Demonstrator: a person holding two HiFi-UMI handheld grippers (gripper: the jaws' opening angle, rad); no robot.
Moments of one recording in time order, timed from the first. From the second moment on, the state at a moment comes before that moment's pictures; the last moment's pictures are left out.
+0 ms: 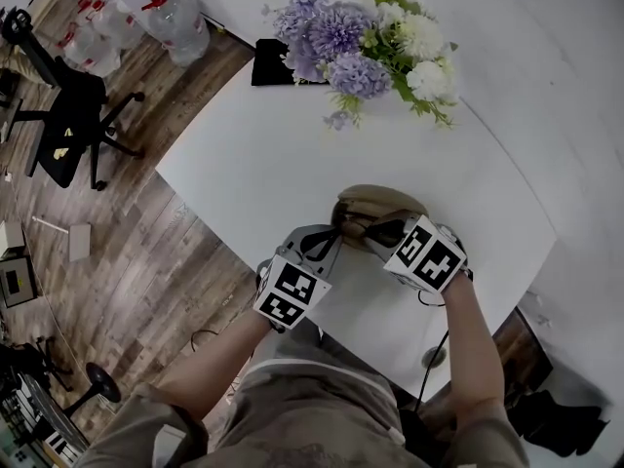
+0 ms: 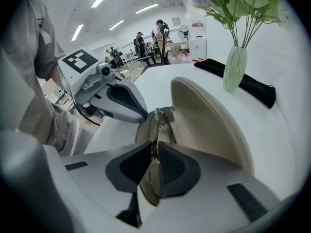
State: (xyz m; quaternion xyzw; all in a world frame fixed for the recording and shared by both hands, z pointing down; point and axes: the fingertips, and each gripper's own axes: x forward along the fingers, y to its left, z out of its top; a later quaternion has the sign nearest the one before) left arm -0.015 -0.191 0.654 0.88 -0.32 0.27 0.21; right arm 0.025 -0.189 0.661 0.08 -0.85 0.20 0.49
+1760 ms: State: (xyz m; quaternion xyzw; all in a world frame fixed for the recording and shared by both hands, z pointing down) left arm -0.003 -0.147 0.240 0.92 -0.36 0.07 -0.10; right arm 0.118 -0.107 0.203 0.44 -0.89 -0.06 0.05
